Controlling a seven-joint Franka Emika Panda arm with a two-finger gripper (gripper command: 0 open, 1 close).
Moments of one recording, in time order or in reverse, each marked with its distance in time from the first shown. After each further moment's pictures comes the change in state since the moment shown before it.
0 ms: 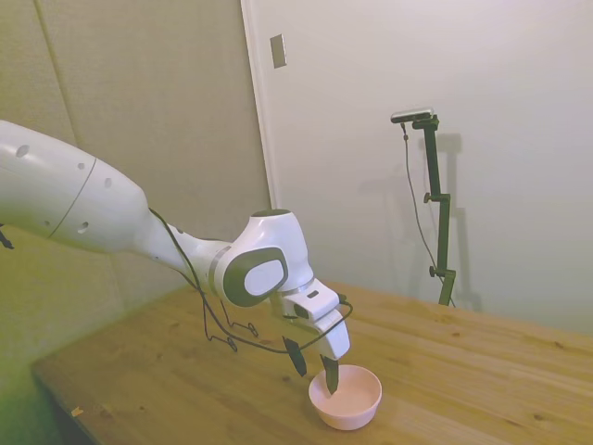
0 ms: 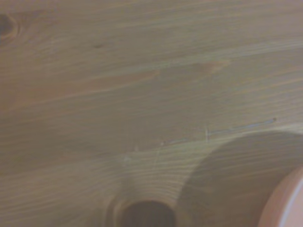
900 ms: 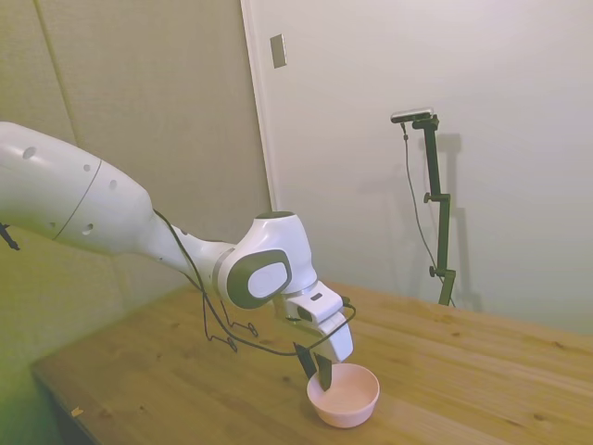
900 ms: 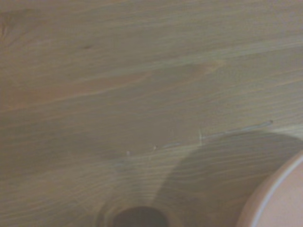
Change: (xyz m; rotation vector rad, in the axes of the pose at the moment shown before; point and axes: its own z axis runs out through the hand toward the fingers) arm 0.004 0.002 0.003 -0.001 -0.004 0.007
